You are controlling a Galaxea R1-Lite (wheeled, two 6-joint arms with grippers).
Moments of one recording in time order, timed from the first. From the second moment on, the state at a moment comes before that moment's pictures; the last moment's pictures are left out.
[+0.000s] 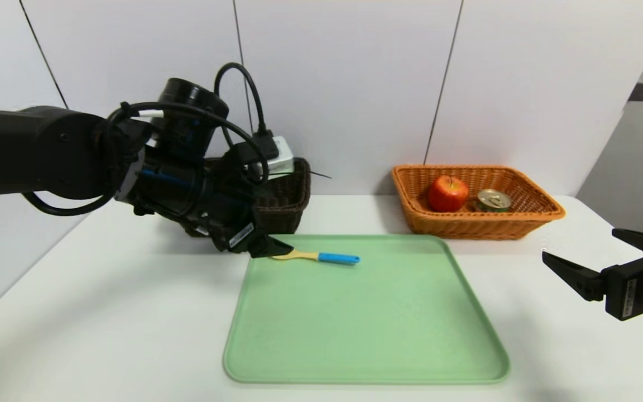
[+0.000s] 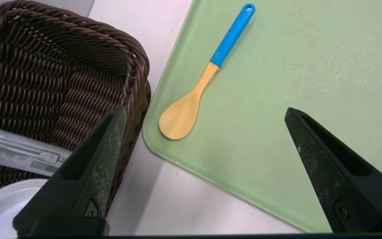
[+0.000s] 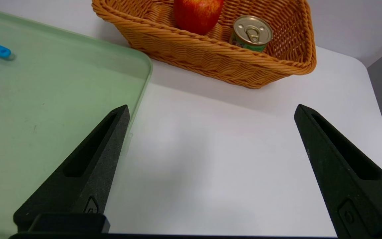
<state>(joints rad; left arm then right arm) -0.47 1.79 -1.43 0.32 -0.29 0.69 0.15 1.15 -0.43 -0.45 -0.05 -0.21</state>
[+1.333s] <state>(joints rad) -0.54 2.02 -1.45 0.14 -0.40 0.85 0.15 1.16 -0.39 -0.45 -0.02 -0.19</state>
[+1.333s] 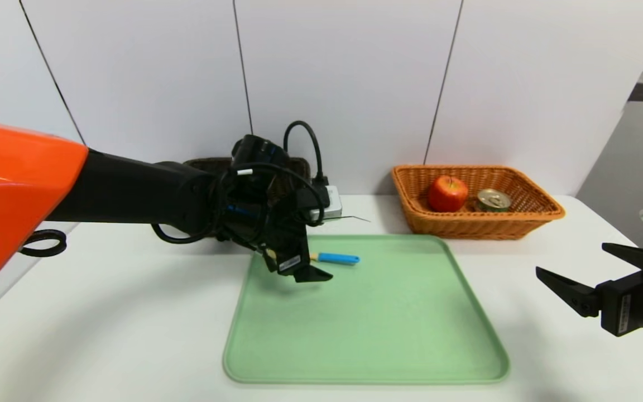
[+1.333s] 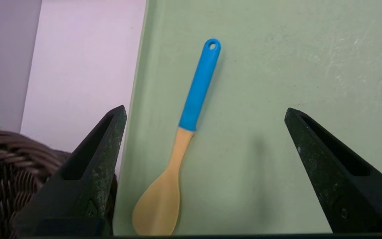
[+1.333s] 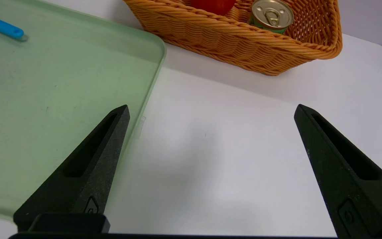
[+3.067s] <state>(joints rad) -0.52 2.18 -1.91 0.62 -0.29 0.94 0.17 1.17 -0.37 -0.45 0.01 -0.19</state>
